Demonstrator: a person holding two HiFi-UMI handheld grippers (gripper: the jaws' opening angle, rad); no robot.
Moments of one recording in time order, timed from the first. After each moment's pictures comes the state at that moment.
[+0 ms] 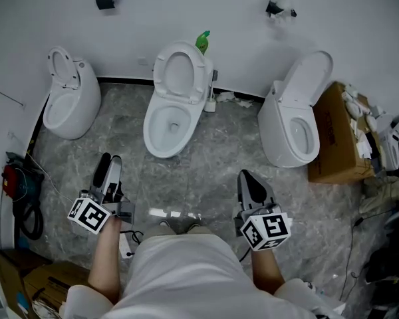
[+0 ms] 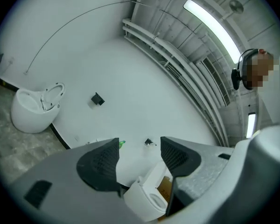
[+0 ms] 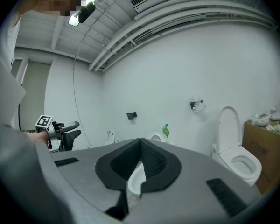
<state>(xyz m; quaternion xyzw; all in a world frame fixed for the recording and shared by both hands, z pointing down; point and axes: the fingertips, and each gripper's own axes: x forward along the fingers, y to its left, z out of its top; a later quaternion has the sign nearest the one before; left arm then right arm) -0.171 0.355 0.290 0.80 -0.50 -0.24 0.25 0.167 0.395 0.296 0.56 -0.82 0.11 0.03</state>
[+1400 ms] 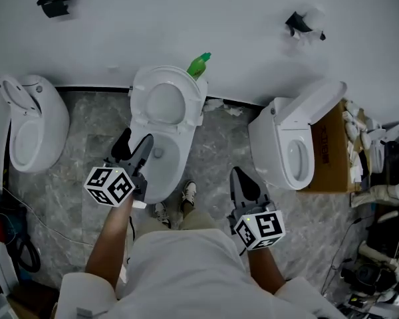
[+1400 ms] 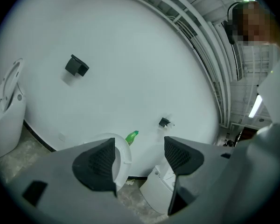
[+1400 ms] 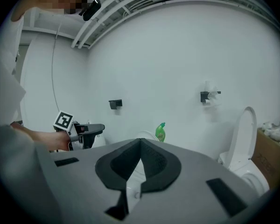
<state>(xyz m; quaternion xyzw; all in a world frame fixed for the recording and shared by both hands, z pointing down) -0.100 -0.133 0.388 0.85 -0.44 -0.08 0.28 0.126 -0.015 0.334 0.59 -0.79 0.14 0.12</state>
